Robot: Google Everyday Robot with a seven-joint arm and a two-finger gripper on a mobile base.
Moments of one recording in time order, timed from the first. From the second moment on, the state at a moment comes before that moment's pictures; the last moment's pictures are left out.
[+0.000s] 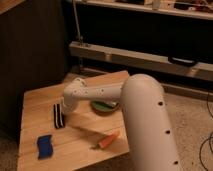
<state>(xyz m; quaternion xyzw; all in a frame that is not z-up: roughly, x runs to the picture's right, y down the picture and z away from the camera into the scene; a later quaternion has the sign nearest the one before) -0.257 0.134 0.888 -0.02 -0.35 -0.70 0.62</state>
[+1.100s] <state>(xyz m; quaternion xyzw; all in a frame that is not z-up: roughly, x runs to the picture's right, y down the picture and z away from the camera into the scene) -0.346 0.163 0.858 0.00 -0.40 -0.75 0.53</state>
